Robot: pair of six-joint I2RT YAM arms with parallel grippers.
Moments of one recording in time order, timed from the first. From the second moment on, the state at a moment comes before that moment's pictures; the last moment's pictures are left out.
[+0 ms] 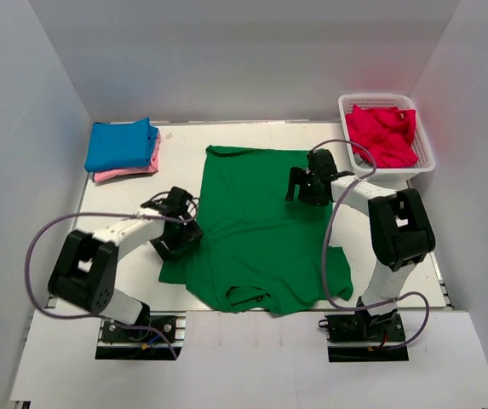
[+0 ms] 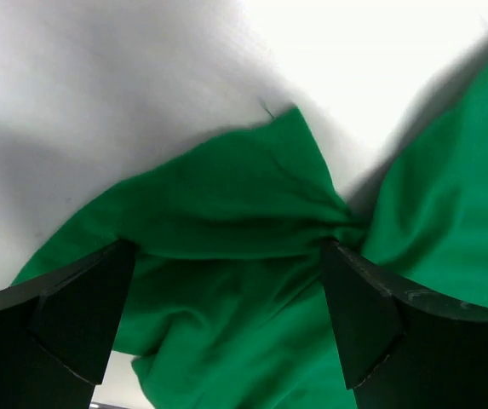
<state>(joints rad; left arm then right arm) -0.41 1.43 0.74 -0.62 -0.15 -1.01 0.35 1.79 1.11 -0.25 -0.05 0.39</state>
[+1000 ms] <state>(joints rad) -0.32 2.56 2.37 -0.47 -0.08 -0.48 0.60 1.32 0.77 -0.38 -0.09 0.49</state>
